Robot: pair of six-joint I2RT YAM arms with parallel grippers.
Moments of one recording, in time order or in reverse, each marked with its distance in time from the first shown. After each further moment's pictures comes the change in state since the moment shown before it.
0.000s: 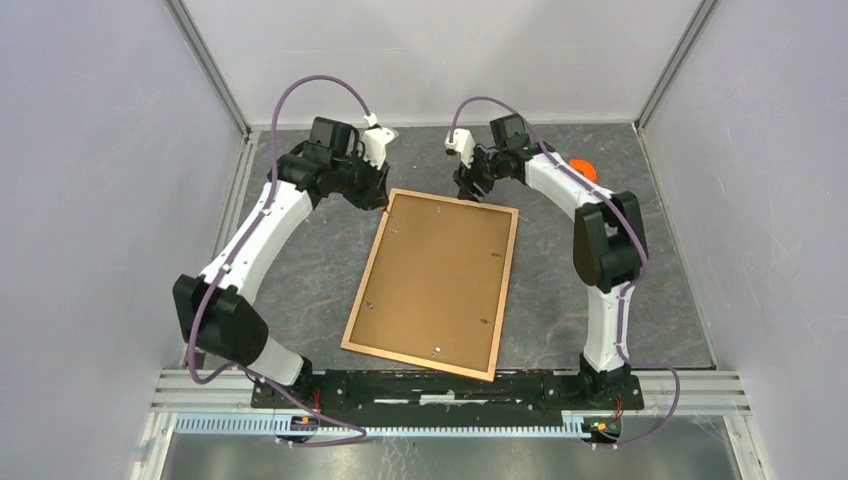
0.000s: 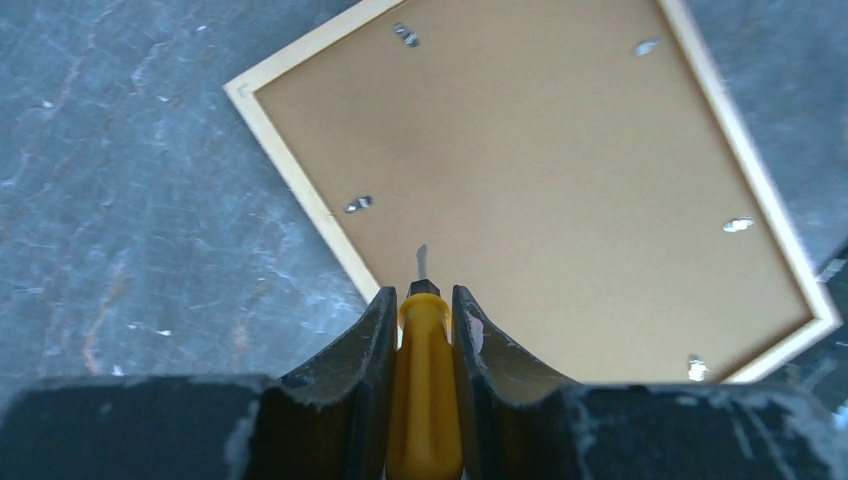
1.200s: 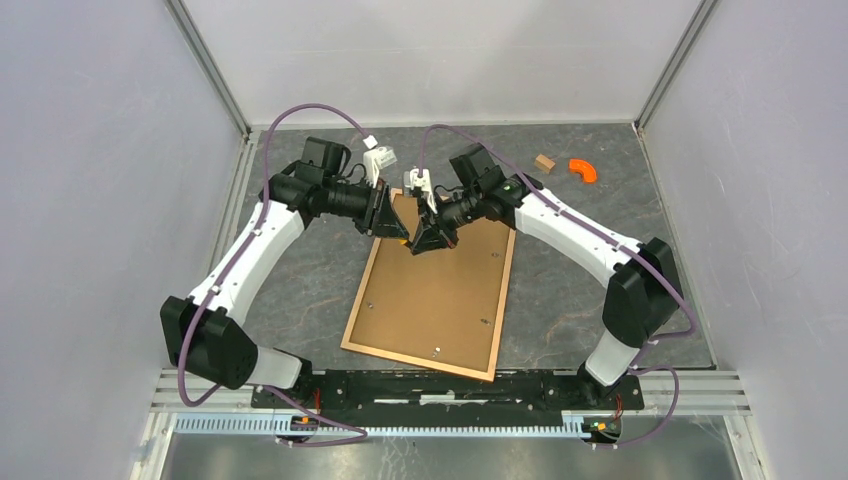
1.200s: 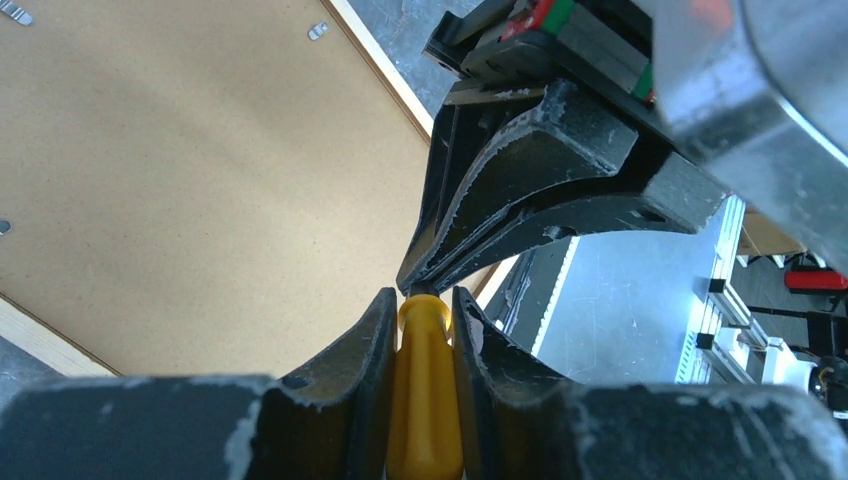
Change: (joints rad) left arm 0.022 -0.137 -0.156 -0.019 0.546 -0.212; right arm 0.329 -0.410 -0.221 -0.104 -0.375 0.280
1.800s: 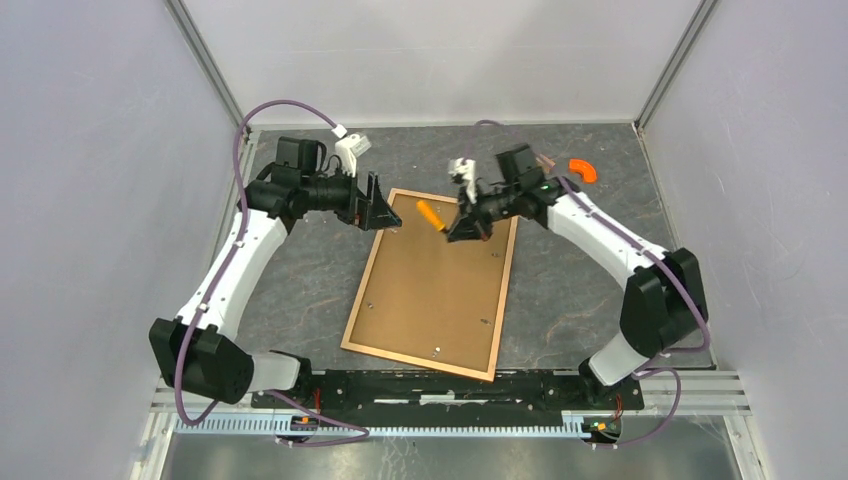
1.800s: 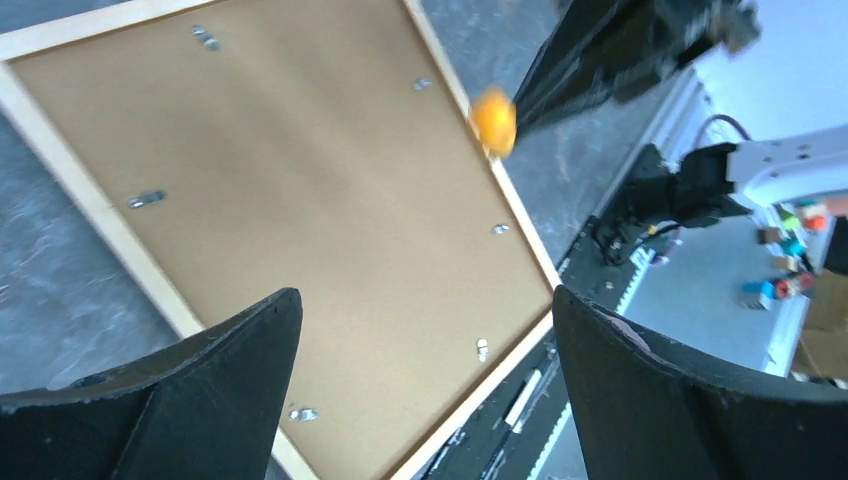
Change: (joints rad) left arm 0.085 -0.079 -0.031 0.084 -0.090 -0.087; right arm -0.154 -0.098 -0.171 0.054 0.011 0.042
